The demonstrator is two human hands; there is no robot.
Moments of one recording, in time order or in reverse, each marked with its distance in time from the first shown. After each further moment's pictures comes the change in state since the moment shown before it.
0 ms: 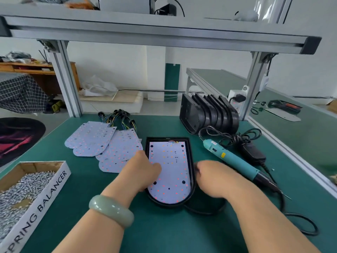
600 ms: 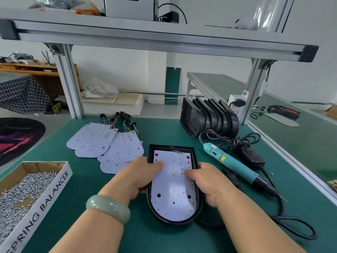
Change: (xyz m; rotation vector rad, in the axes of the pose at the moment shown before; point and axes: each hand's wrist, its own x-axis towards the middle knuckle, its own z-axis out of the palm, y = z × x) left_hand -0.001 -0.004 -0.002 -0.348 -0.182 -0.147; right_hand 0.006 -0.022 0.012 1.233 0.038 0.304
